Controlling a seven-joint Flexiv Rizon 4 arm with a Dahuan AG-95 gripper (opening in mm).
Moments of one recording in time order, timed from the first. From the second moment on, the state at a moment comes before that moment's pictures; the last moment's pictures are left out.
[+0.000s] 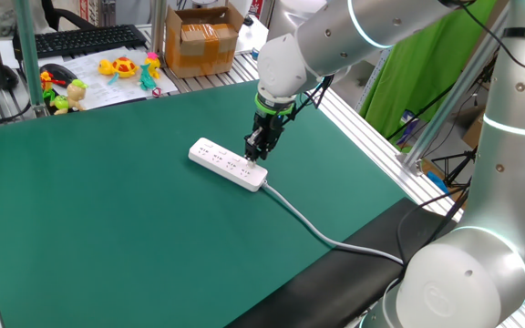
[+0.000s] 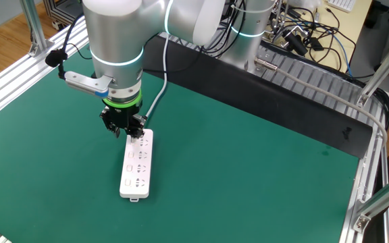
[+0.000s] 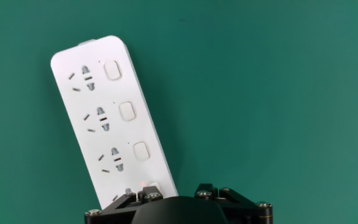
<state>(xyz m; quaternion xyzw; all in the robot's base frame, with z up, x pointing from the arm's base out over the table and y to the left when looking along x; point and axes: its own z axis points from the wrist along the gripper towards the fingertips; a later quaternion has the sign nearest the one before) 0.546 -0.111 0.029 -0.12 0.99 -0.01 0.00</state>
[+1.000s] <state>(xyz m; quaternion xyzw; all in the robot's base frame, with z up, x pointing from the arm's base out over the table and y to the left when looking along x) 0.575 -0.091 0.038 -0.12 0.99 0.00 0.00</state>
